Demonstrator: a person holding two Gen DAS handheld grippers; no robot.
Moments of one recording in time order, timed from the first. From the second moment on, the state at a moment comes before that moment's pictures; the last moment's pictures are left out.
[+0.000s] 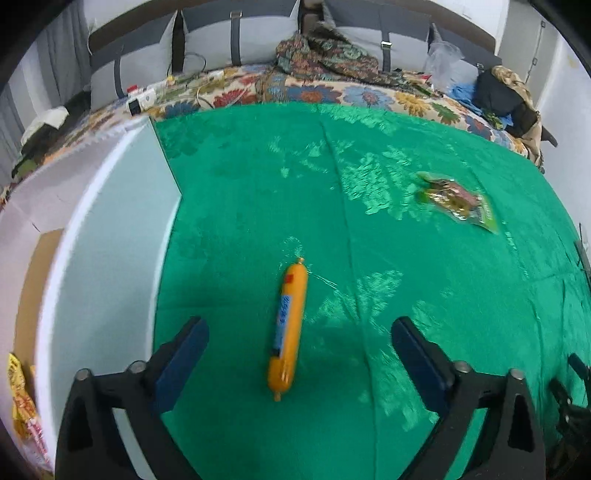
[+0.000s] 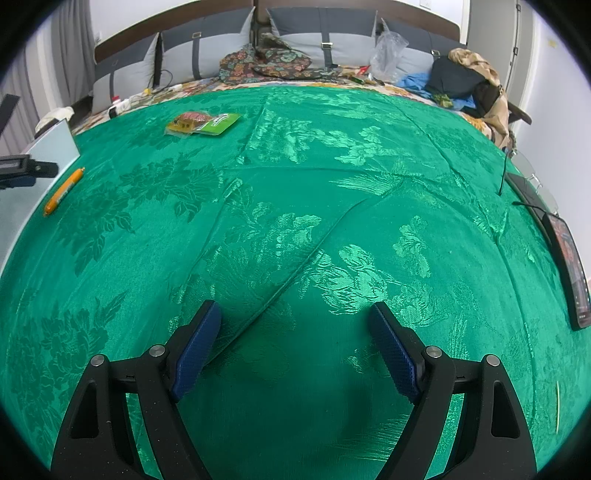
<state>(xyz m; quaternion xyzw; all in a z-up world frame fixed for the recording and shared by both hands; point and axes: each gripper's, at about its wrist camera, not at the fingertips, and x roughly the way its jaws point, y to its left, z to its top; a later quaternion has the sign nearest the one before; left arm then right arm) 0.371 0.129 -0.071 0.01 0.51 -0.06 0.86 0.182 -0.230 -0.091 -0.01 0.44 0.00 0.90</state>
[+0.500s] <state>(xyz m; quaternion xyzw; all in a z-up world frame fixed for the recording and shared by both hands) 0.334 0.116 -0.098 -0.01 0.52 -0.06 0.85 0.182 -0.229 -0.092 0.00 0.44 0.00 0.90</state>
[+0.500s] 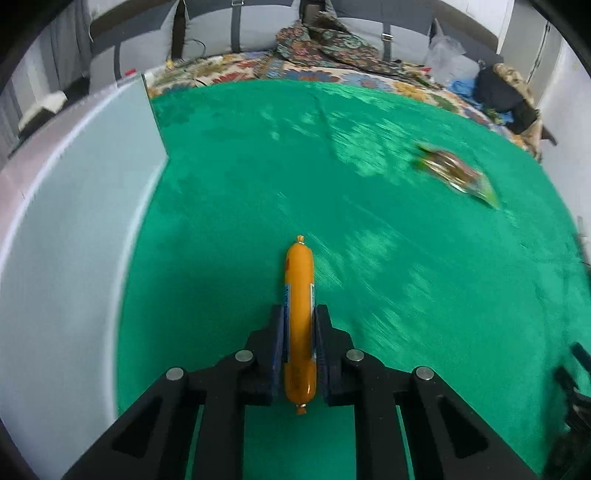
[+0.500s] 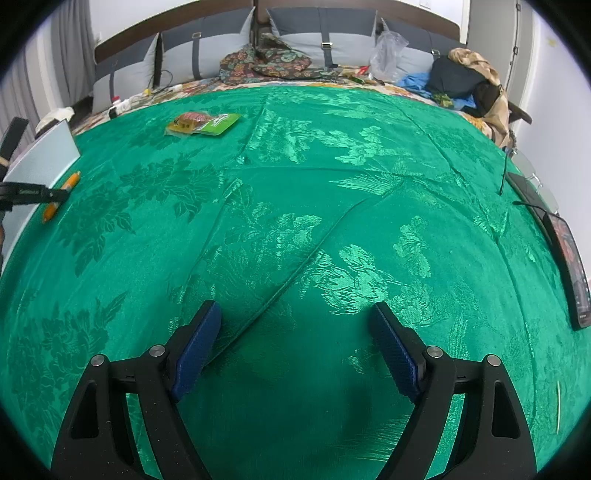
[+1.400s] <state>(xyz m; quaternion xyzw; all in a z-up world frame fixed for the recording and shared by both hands) 0.275 0.093 -0.114 0.01 0.46 -0.02 0.89 0.182 -0.230 -0.093 0.00 0.44 0.00 0.90</state>
